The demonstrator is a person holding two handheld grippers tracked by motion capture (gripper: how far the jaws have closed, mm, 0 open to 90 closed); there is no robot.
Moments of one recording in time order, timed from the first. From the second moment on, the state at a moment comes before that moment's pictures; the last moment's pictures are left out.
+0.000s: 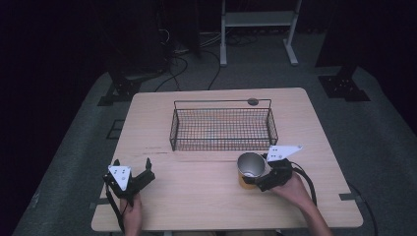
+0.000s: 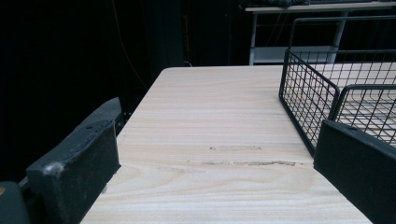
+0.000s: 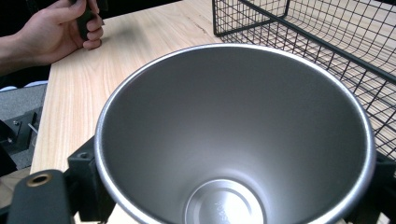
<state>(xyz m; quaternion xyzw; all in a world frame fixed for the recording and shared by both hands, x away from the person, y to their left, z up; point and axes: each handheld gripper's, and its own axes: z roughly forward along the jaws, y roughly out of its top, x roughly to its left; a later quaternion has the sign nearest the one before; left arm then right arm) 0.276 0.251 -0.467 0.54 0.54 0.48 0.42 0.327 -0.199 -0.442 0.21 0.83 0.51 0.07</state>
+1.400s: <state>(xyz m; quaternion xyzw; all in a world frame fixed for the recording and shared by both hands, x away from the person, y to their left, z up) 0.276 0.253 -0.467 0.54 0.54 0.48 0.43 0.453 -0.191 -0.341 0.19 0.82 0.55 0.02</state>
